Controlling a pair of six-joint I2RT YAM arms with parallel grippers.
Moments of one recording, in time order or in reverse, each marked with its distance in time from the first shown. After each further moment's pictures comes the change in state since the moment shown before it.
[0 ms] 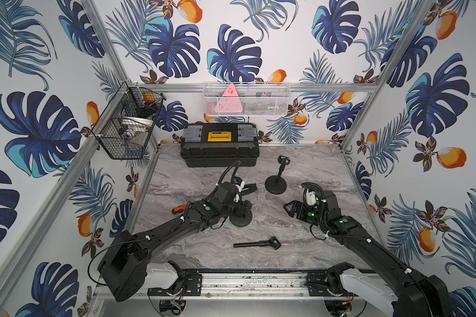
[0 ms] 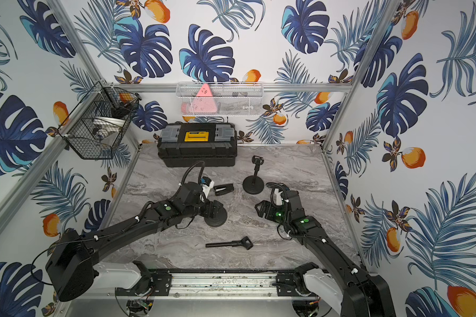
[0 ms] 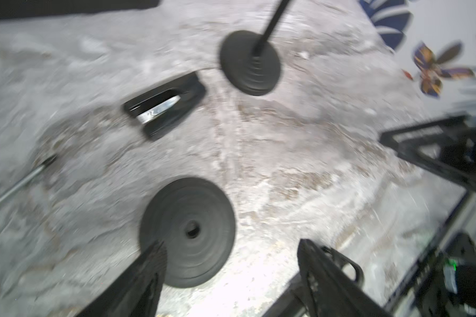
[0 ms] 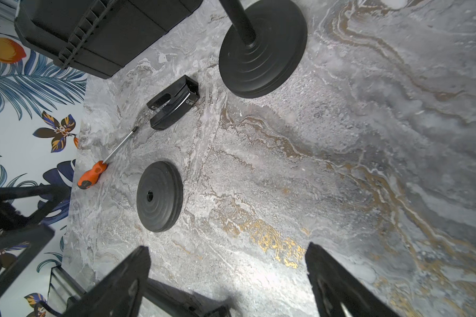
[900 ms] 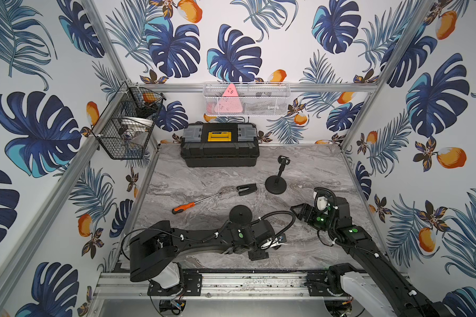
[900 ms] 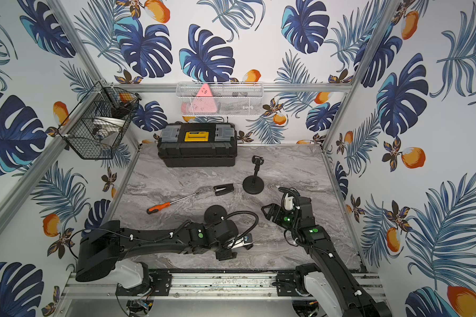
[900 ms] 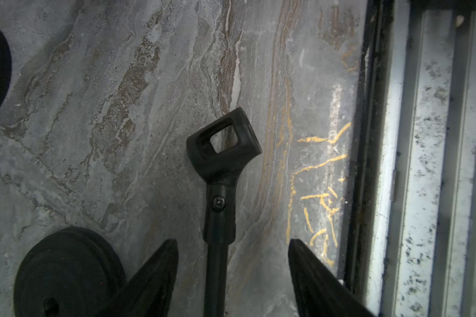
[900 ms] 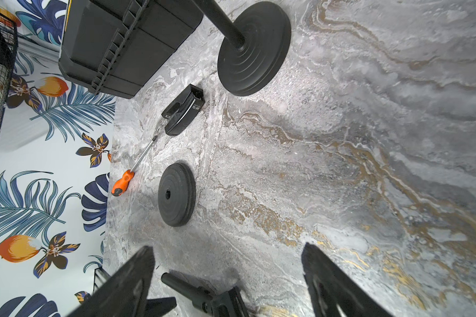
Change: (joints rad) left arm -0.387 0.223 0.023 -0.096 -0.091 0.611; right arm -0.134 -0.147 -0.092 -0.018 -0.143 0.056
